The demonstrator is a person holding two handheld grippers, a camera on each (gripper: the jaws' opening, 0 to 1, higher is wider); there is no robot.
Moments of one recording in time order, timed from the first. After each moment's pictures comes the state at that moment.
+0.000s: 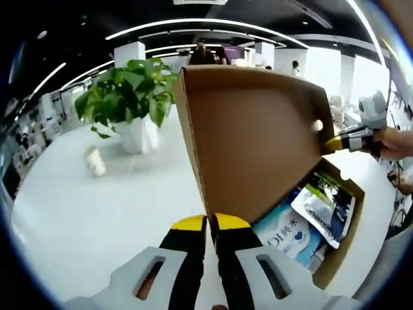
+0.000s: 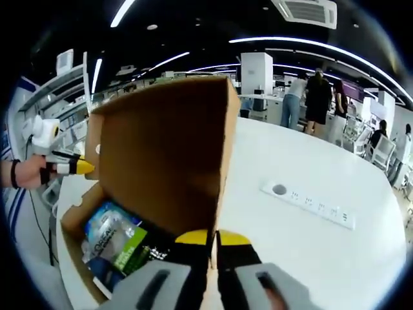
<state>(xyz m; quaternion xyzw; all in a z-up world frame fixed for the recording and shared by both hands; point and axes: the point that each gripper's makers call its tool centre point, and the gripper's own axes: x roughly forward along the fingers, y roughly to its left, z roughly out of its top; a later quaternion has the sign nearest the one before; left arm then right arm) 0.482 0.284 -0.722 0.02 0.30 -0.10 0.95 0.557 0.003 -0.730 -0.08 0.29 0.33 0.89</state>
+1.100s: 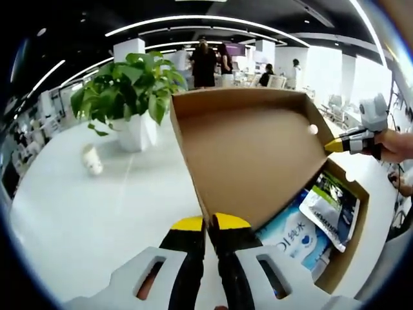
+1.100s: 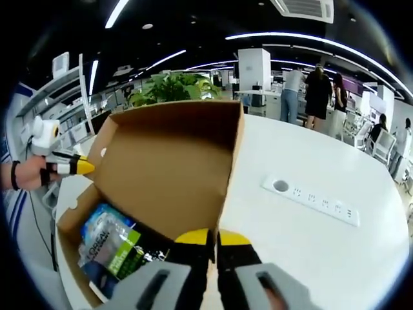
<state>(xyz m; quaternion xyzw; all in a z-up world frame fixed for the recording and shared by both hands) 0.496 0.286 -0.729 0.02 0.31 -0.10 0.94 0.567 0.006 -0.741 -0.07 0.30 0.33 0.89</state>
